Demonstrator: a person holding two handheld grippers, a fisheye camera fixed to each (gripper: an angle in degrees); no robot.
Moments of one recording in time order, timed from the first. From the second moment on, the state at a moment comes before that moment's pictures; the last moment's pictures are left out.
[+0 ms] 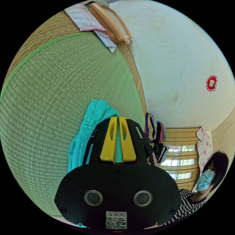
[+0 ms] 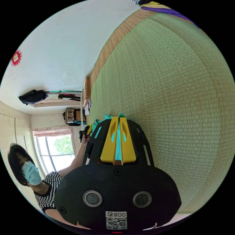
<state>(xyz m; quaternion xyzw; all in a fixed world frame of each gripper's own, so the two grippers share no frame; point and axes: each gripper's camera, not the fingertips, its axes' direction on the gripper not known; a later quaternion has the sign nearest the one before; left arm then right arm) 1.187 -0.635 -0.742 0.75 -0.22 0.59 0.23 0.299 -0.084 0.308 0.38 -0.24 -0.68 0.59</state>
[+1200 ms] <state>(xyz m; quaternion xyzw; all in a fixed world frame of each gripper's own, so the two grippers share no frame) 1.084 -0.660 -0.735 0.79 -0.33 0.51 0.12 0.280 -0.039 0.413 0.55 -0.01 -0.65 0.53</state>
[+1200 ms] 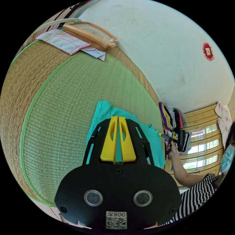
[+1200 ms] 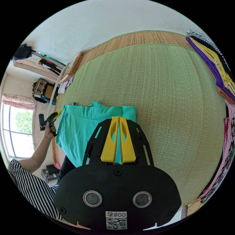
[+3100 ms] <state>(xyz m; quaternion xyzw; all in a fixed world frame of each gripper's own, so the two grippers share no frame) 0.823 -0.753 -0.708 0.79 -0.31 0.46 0.26 0.449 -0.288 0.497 0.39 -0.11 -0.70 0.59</state>
